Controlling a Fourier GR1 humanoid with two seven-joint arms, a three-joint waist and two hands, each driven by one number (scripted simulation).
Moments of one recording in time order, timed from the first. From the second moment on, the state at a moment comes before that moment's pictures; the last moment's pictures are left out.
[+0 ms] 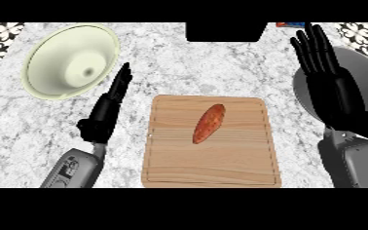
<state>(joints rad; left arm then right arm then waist) -0.24 0.24 -0.31 -1.38 0.14 0.23 -0.16 -0.29 -0.30 0.04 -1.64 -0.23 0.02 -0.15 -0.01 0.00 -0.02</state>
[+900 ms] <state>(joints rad) -0.19 0.28 -0.21 -1.54 0.26 0.27 0.18 -0.13 -0.20 0.38 -1.73 0.43 -0.47 0.10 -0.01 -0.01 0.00</state>
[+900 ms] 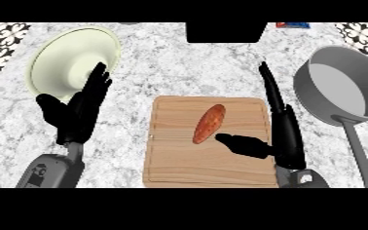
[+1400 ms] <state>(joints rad) -0.15 0.29 -0.20 -1.60 0.26 0.28 0.21 -0.15 -0.38 0.46 -2.09 0.62 -0.09 0.69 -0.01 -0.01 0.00</state>
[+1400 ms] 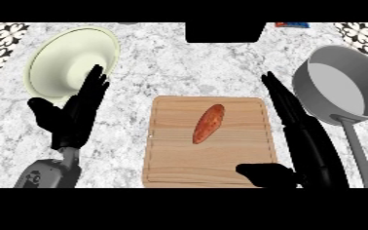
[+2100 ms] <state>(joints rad) -0.16 0.28 -0.19 -1.64 0.25 0.26 0.26 -0.42 -0.25 0.43 -2.04 0.48 0.21 1.12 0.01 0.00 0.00</state>
